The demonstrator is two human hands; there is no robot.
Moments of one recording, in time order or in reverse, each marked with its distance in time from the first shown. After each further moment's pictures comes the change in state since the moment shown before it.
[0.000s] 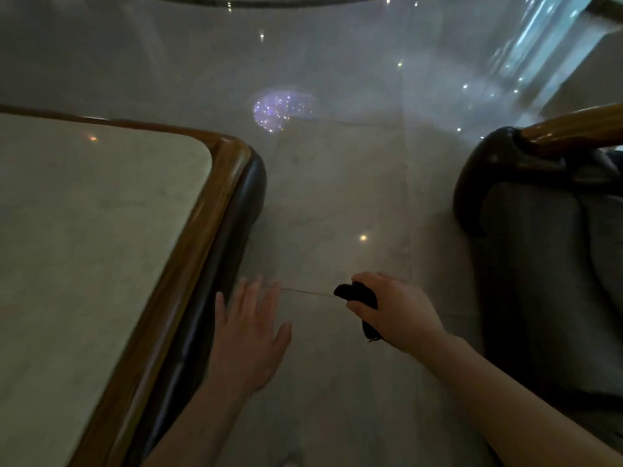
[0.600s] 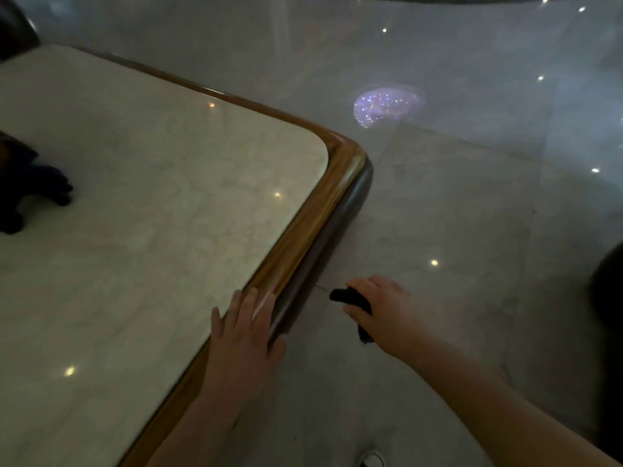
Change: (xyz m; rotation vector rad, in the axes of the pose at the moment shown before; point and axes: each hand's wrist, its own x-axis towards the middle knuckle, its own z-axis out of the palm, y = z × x) left_hand -0.007 -0.160 -0.006 0.024 -0.011 -0.420; right_hand 0.140 -0.148 0.073 0.001 -0.208 -0.350
